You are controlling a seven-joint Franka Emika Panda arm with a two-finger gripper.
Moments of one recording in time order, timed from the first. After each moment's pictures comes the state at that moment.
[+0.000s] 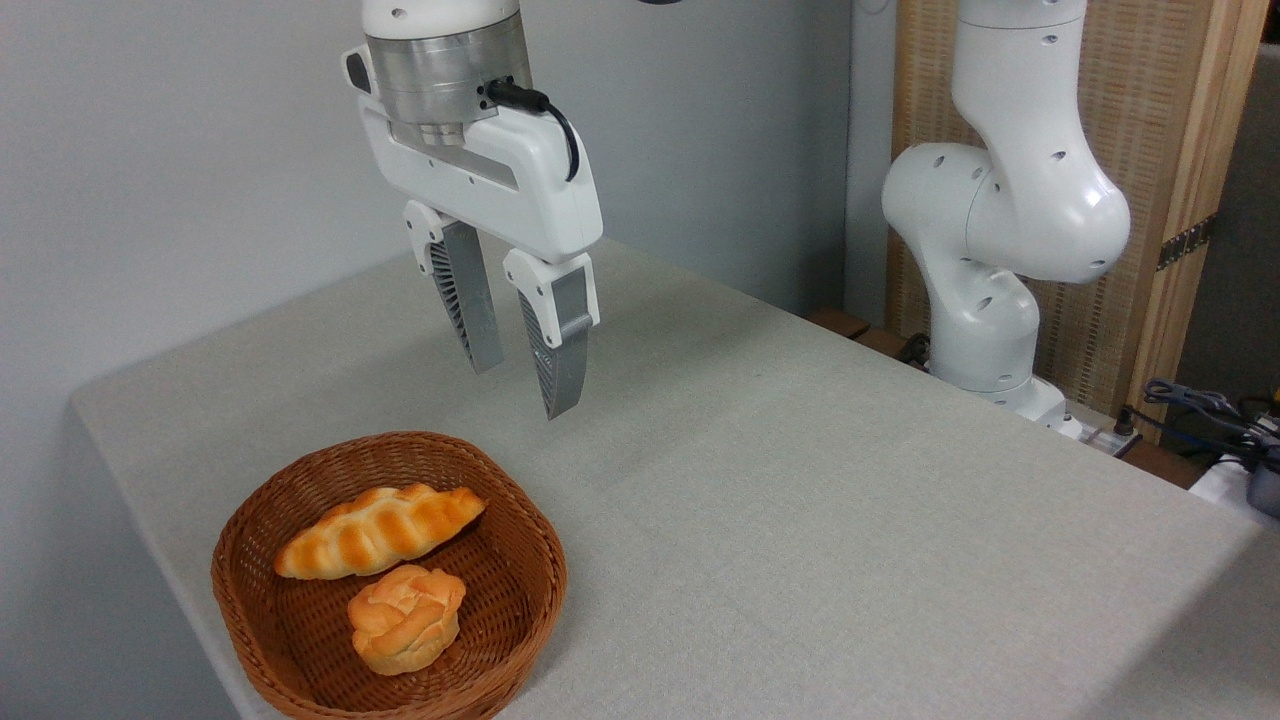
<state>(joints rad) 0.03 0.00 -0.06 -1.64 -0.03 1.65 0.70</state>
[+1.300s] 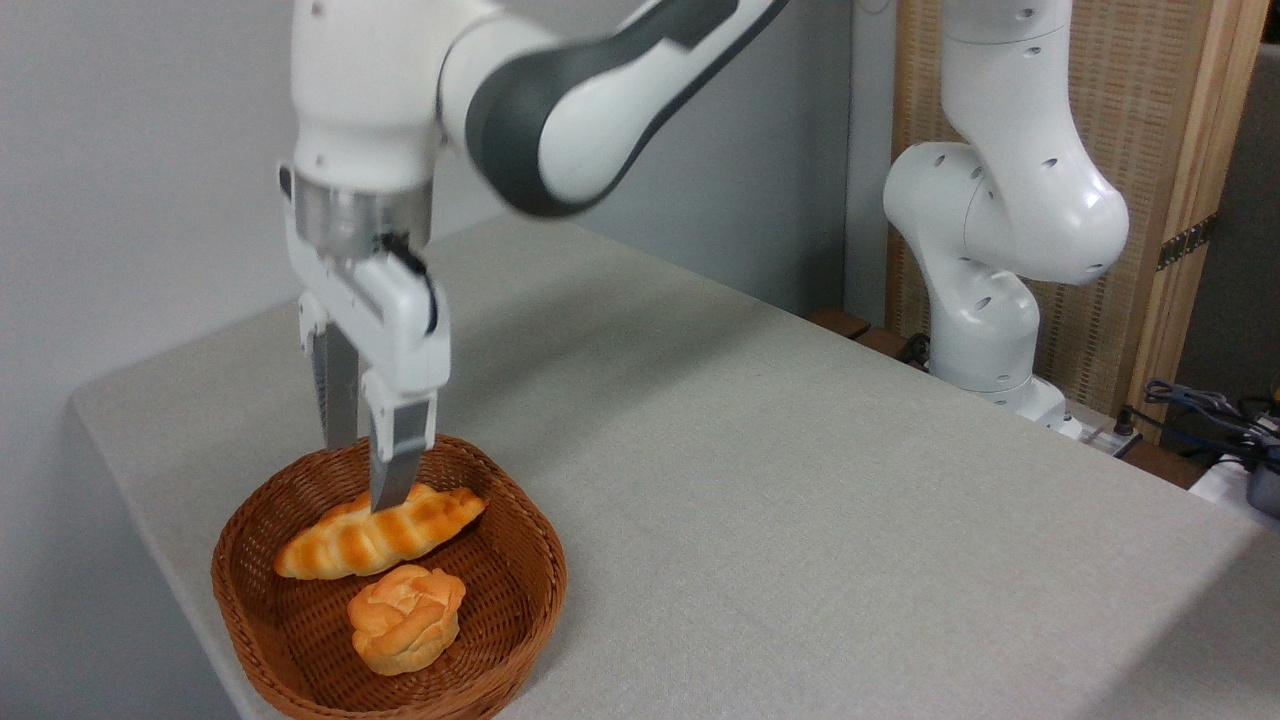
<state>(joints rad) 0.00 0.14 -0.17 -1.80 -0.11 2.20 0.70</state>
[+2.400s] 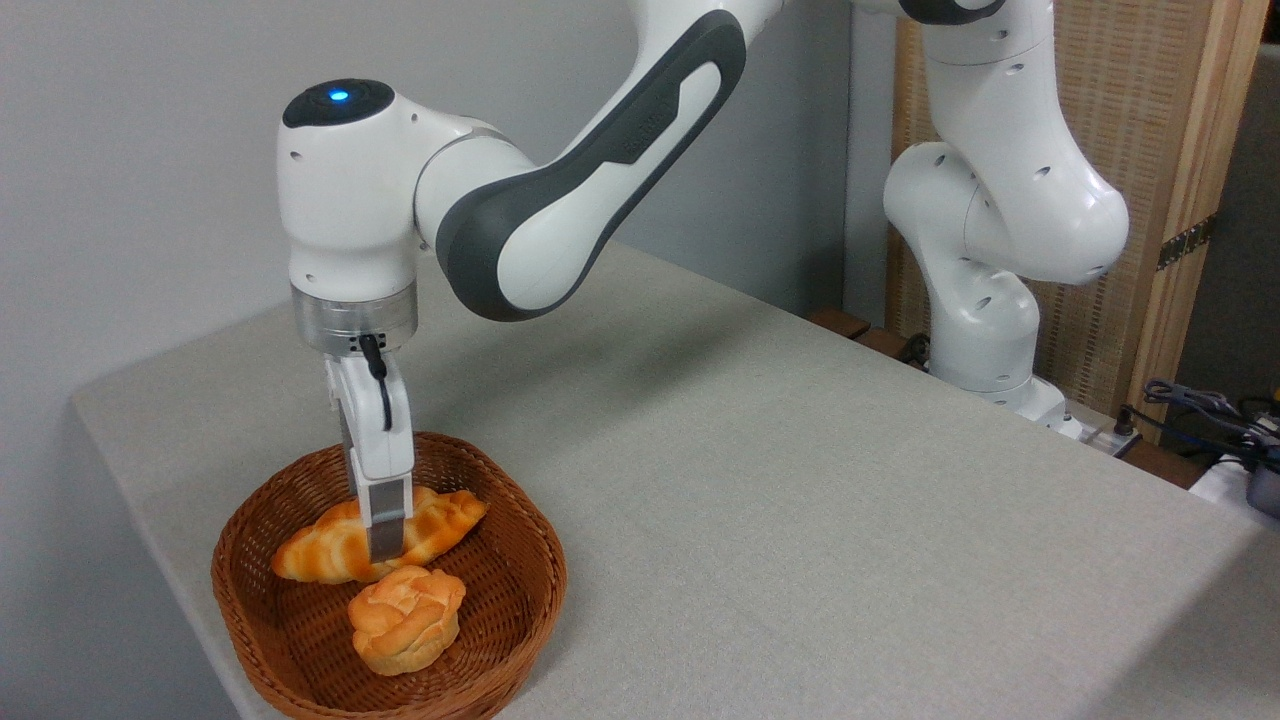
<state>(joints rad) 0.00 0.25 -0.22 -1.81 -0.11 2.26 0.90</state>
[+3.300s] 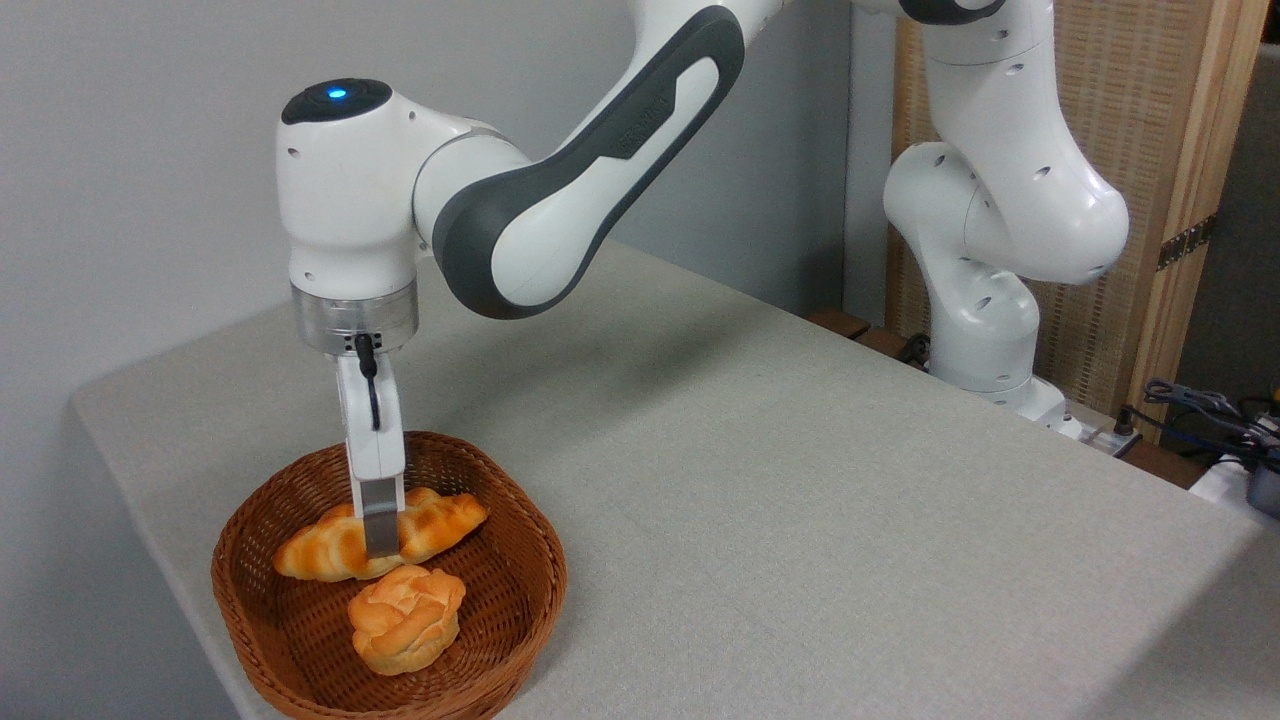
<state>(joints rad) 0.00 0.25 -0.22 -1.81 -0.06 2.26 0.94</state>
